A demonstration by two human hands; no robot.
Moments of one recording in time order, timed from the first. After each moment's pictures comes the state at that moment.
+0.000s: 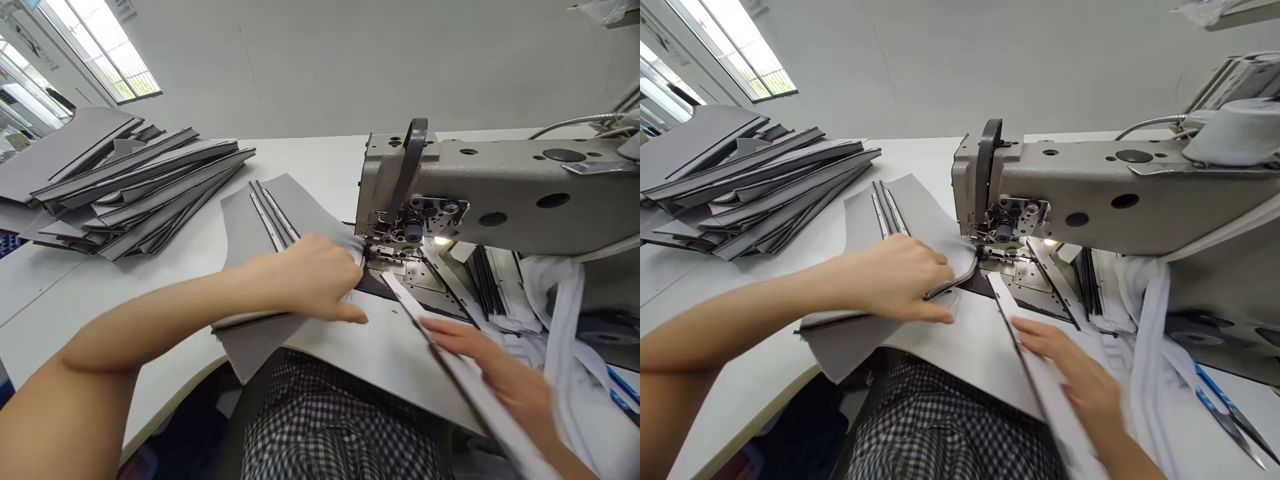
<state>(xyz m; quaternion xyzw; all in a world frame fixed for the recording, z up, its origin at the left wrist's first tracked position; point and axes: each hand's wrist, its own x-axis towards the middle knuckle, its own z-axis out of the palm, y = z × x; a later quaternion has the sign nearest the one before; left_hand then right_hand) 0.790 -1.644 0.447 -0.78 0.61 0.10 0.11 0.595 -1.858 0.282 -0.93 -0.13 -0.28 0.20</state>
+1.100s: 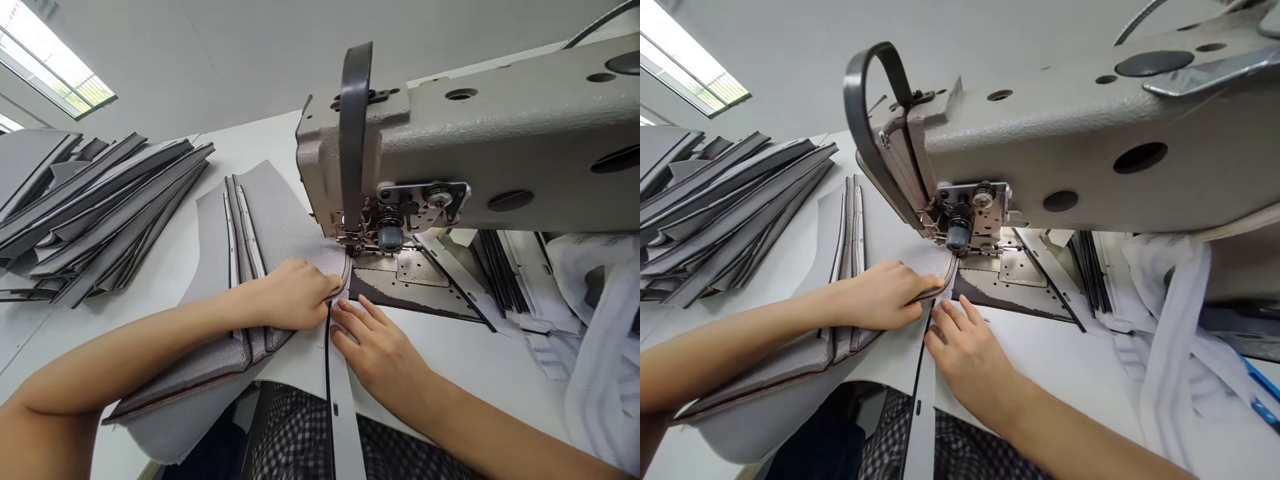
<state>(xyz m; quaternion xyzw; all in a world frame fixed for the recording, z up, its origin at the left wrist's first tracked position) 0.836 -1.683 0.372 -0.77 0.58 0.23 0.14 0.682 -1.785 0.252 -0.94 -0.16 -0.24 0.16</state>
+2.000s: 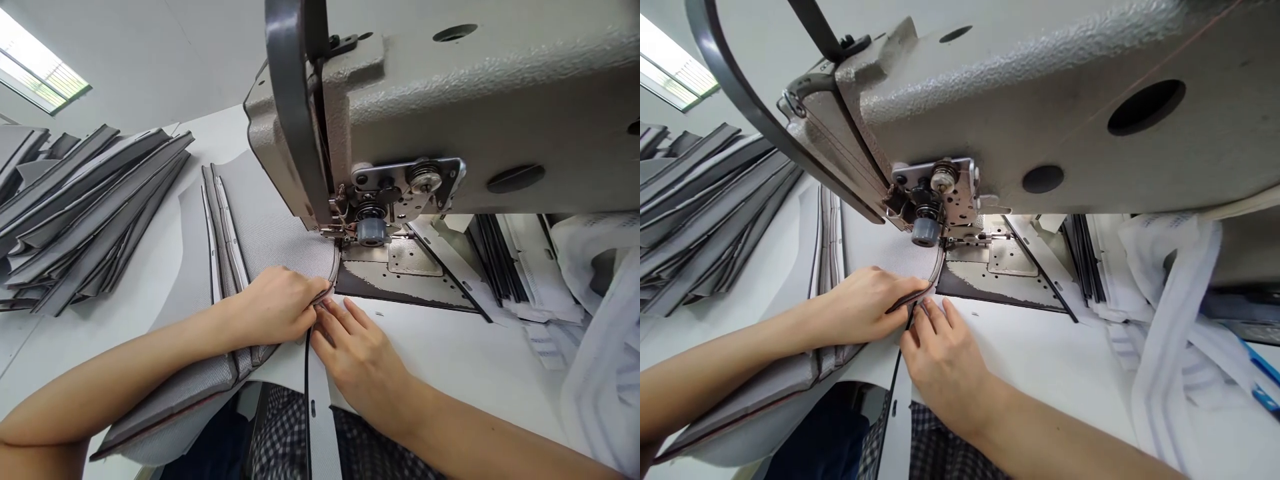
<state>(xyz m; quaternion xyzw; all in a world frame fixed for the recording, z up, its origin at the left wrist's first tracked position) 0.828 -1.673 0.356 -0.79 0.56 0.22 0.09 0.684 -1.765 0.256 -0.94 -0.11 -0.27 0.16</state>
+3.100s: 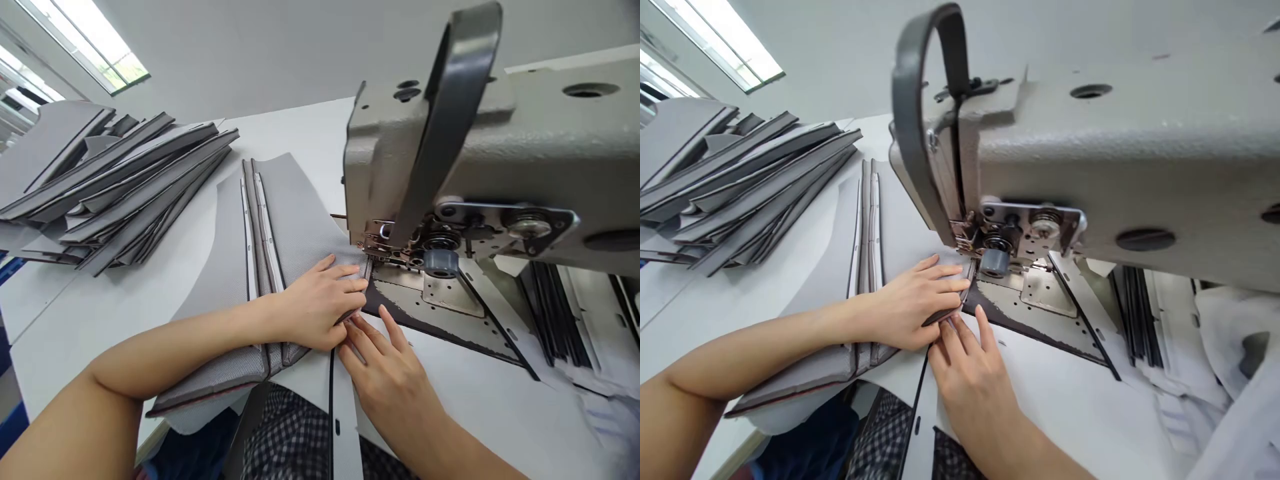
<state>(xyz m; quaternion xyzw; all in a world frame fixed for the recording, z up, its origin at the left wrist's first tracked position) 0.836 -1.668 0.335 -0.75 0.65 0.14 -0.03 0.686 -1.773 0.255 -0.94 -0.13 -0.27 0.18</state>
